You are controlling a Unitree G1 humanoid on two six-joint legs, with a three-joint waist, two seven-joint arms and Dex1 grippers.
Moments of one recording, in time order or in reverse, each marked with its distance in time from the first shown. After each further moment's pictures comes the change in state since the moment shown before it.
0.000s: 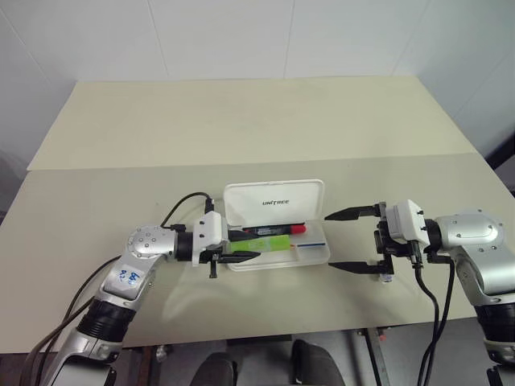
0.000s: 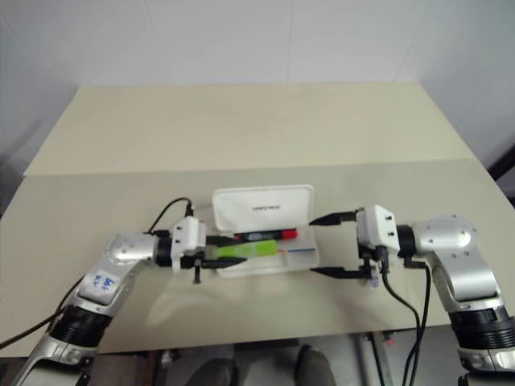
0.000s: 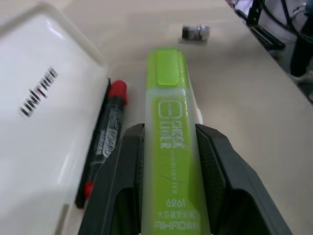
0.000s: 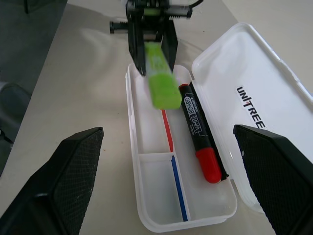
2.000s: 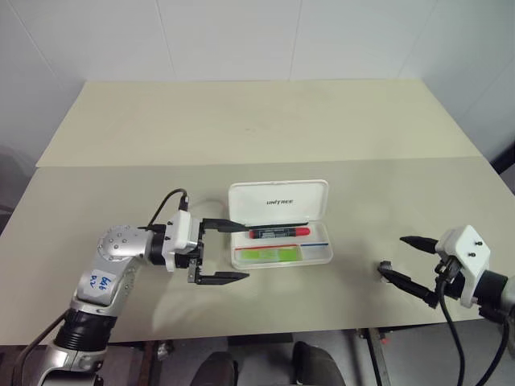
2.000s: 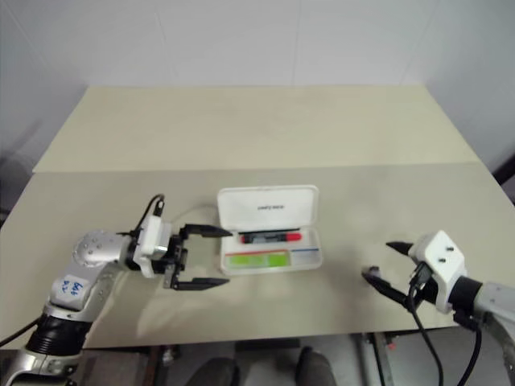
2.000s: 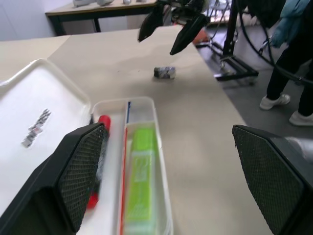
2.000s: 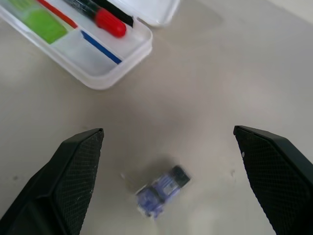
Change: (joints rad) left arm 0.076 0.074 0.187 -0.108 -0.205 0.027 -0.183; right arm 0.628 0.012 -0.414 -0.408 0.019 0.450 -0.552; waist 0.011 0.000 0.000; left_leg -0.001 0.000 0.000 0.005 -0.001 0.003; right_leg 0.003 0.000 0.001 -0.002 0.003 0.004
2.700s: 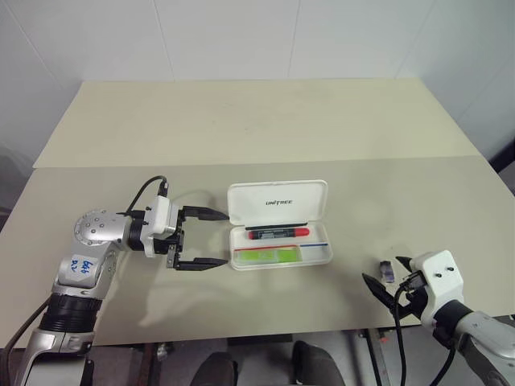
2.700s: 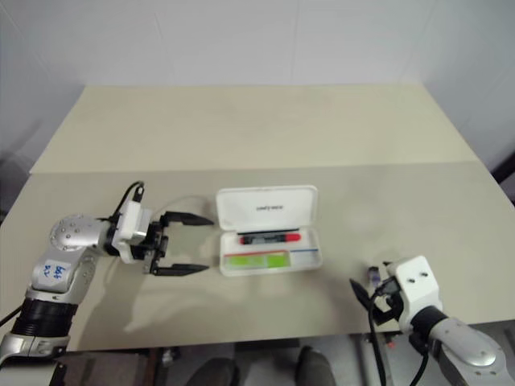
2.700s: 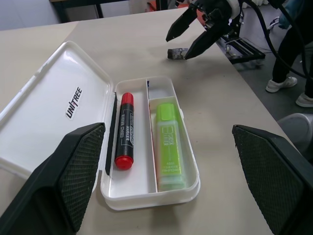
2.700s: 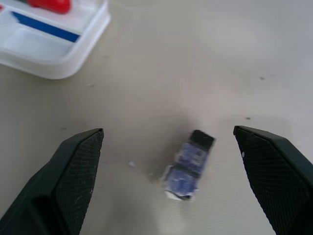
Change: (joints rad) left arm -0.073 0.053 0.044 0.112 0.000 -0.035 -0.112; right arm 0.079 0.247 0.120 -0.183 -0.118 0.135 -0.380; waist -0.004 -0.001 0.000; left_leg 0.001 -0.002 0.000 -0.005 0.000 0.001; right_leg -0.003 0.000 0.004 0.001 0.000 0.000
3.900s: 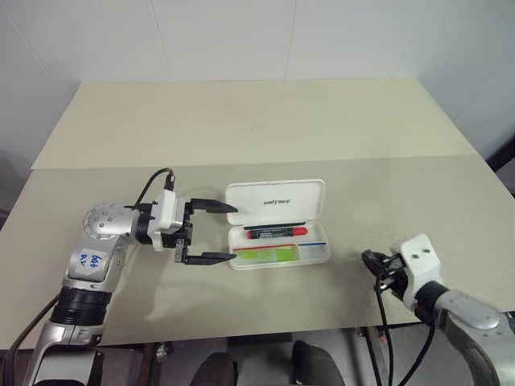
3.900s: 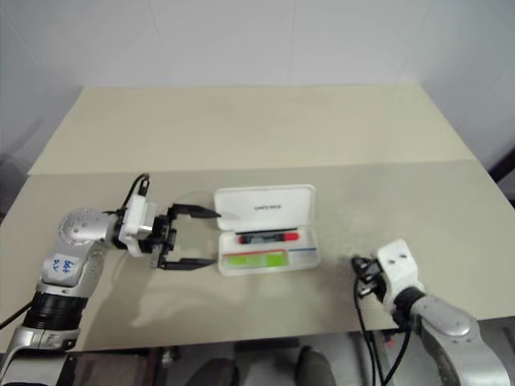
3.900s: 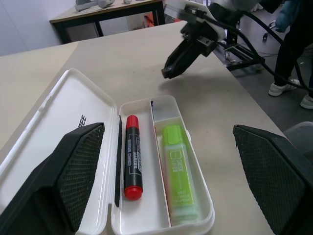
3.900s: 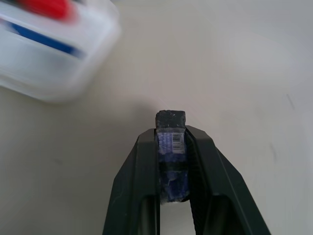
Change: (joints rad) left arm -0.046 -0.048 -0.021 -0.001 0.003 -0.022 0.034; right arm -0.228 -0.111 0.116 0.101 0.002 0.050 0.111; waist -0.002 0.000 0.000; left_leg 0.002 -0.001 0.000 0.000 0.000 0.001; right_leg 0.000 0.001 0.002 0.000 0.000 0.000
